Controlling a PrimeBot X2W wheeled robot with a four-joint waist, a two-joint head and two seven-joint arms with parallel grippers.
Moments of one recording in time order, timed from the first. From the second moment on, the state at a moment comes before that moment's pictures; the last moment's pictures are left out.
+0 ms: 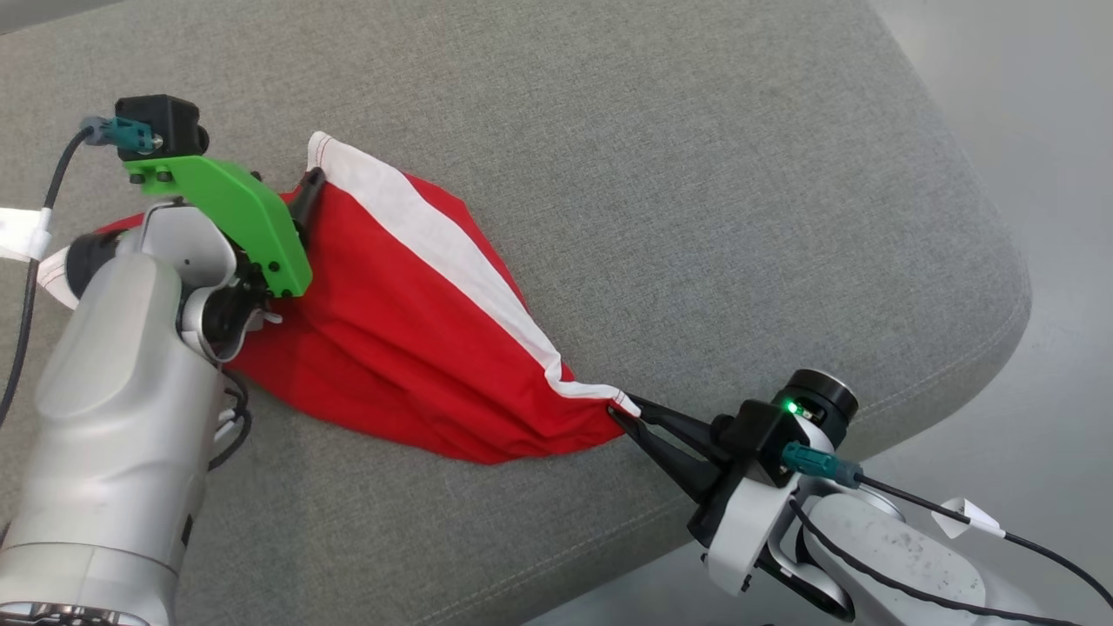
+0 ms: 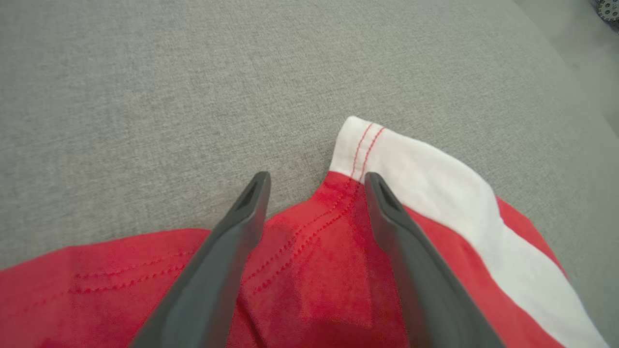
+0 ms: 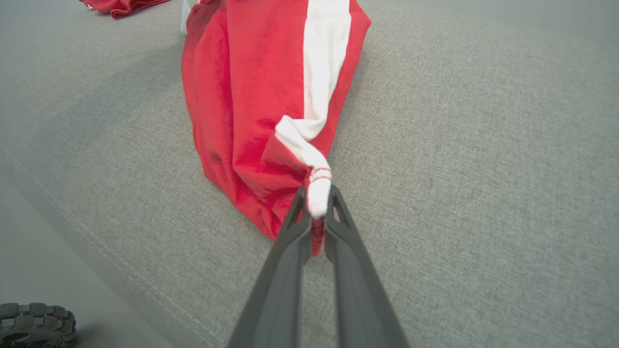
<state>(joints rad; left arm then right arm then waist) -0.84 0.16 -0.36 0.76 -0.63 -0.12 0.30 -0.35 -0.29 0.89 0.26 0.31 0.12 -0.25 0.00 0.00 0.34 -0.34</state>
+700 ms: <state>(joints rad) -0.84 0.18 -0.45 0.80 -0.67 -0.12 0.32 -0.35 -0.29 0.90 0.25 0.32 0.12 -0.25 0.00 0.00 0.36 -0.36</state>
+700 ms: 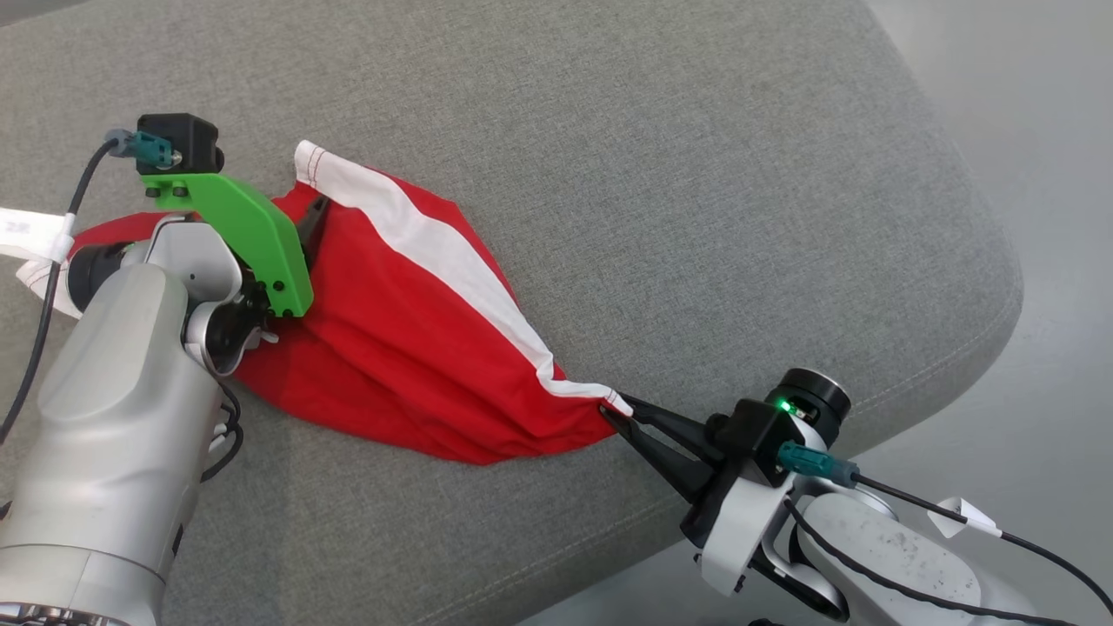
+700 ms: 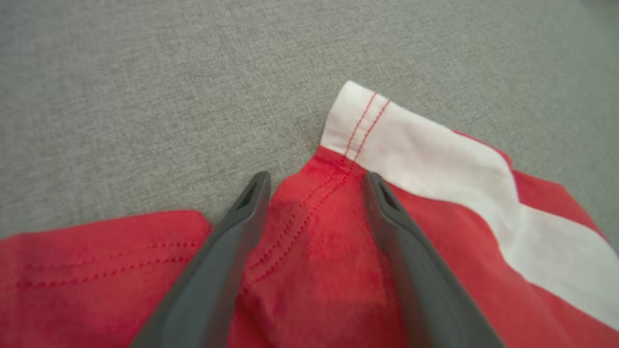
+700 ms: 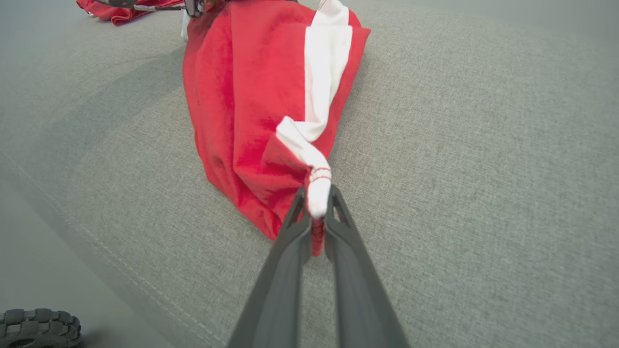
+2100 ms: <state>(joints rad) -0.89 0.24 -0.43 0.48 -0.98 -0.12 -0.07 -0.53 -0.29 0.50 0.11 0.45 0.11 -0.25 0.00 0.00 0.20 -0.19</state>
